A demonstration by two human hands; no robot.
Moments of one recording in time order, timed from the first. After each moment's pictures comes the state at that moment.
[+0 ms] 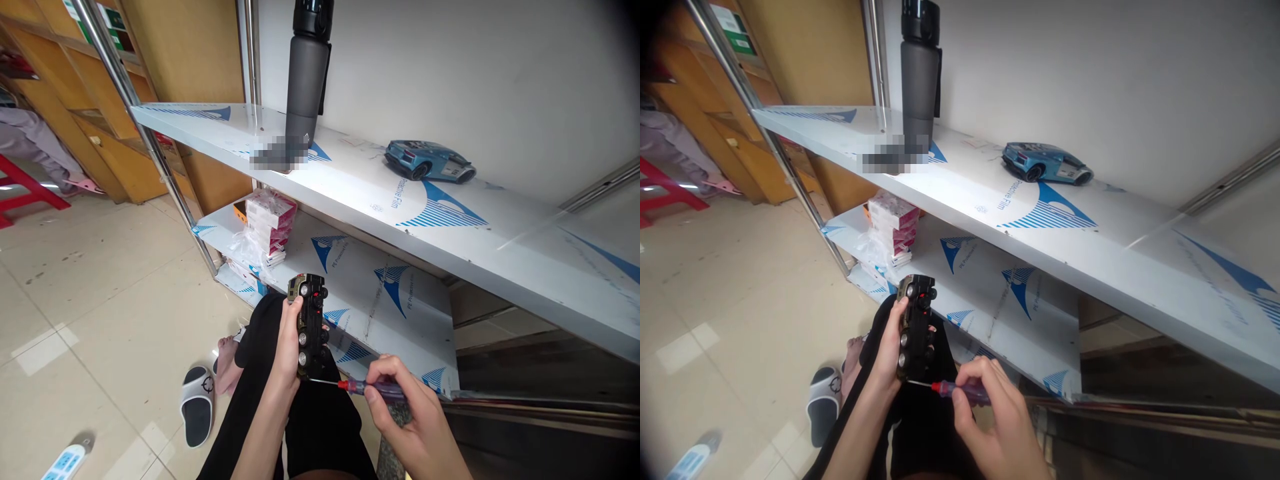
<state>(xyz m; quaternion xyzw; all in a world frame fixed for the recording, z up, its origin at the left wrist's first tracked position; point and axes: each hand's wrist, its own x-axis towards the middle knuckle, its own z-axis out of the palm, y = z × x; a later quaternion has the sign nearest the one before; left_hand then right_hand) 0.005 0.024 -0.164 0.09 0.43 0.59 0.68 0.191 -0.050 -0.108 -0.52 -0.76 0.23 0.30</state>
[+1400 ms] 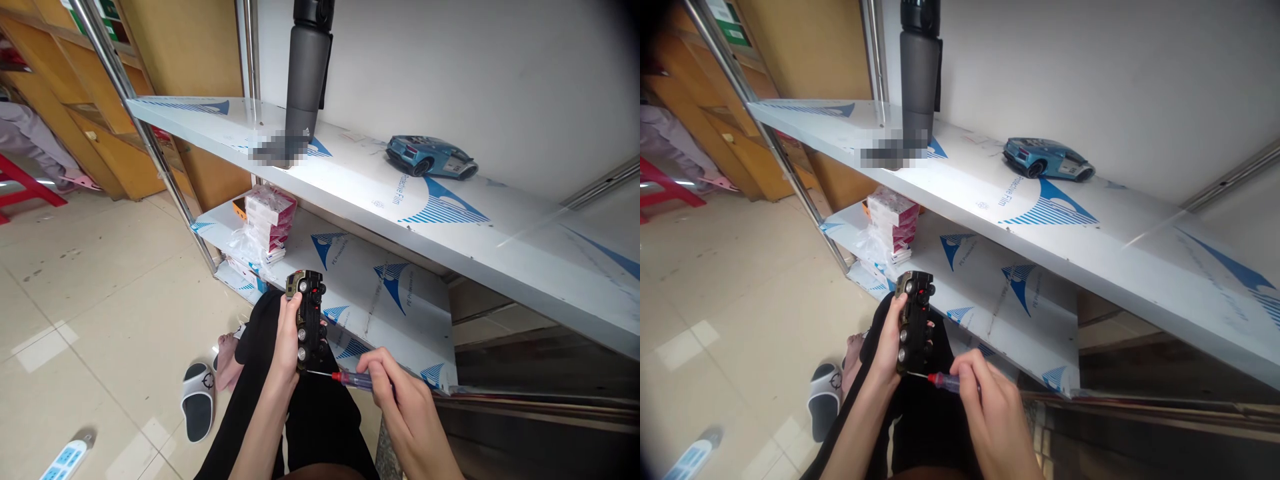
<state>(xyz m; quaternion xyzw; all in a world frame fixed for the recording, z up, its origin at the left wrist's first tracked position) 0.002 0.025 -0.166 0.12 0.44 0.60 0.66 0.180 -0.051 -0.116 -0.56 -0.72 0.28 0.31</state>
